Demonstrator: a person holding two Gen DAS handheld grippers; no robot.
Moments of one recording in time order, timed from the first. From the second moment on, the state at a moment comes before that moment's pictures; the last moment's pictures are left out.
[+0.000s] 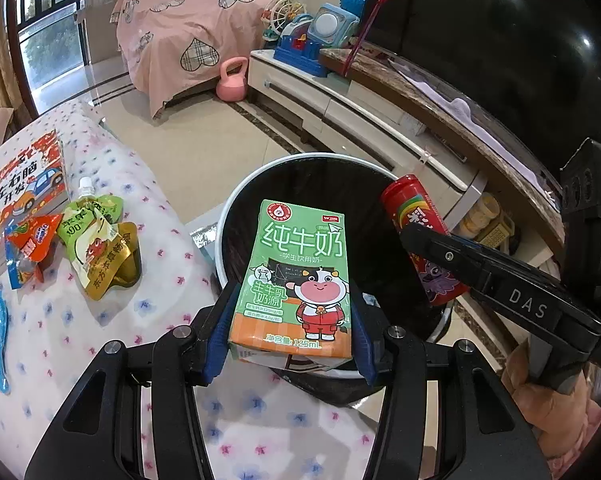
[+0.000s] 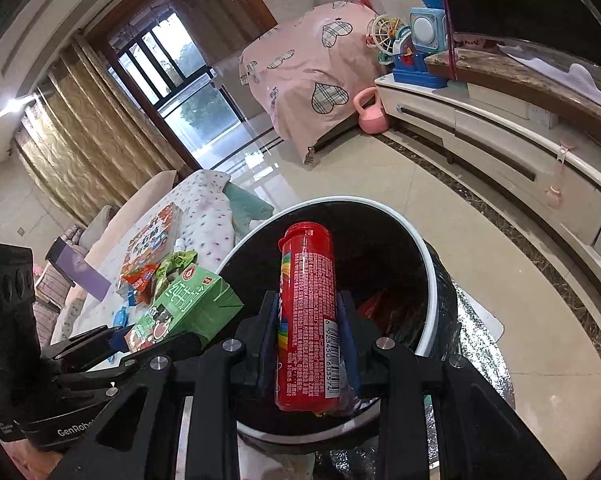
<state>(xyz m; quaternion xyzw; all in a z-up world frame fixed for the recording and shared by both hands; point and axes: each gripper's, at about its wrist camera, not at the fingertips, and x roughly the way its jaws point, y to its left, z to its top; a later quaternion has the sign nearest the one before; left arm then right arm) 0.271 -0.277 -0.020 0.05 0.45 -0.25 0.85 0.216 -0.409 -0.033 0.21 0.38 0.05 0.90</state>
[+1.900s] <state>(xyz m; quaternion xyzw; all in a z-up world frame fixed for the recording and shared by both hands) 0.220 0.002 -0.049 -0.10 0.45 -0.06 0.88 0.217 -0.218 -0.028 0.14 0.39 0.19 0.89</state>
